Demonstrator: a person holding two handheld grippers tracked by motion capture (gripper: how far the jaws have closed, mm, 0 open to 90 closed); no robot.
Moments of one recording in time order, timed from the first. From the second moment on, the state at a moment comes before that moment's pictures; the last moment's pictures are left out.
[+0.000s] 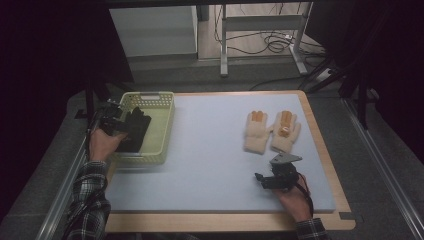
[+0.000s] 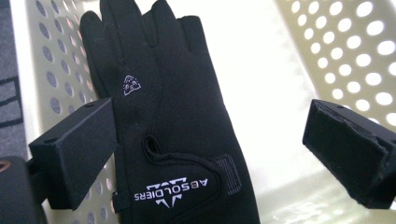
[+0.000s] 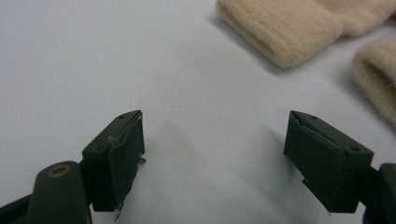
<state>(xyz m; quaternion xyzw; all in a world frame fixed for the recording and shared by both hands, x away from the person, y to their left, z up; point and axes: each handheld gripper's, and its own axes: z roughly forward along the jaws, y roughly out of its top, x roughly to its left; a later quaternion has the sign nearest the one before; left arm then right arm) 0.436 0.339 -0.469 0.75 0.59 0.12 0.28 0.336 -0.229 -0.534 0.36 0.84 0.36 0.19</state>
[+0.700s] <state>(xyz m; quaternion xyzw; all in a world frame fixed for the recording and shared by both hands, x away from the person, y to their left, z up) 0.391 0.319 -0.449 0.76 0.53 0.16 0.34 0.336 -0.229 -0.534 0.36 0.84 0.36 0.19</state>
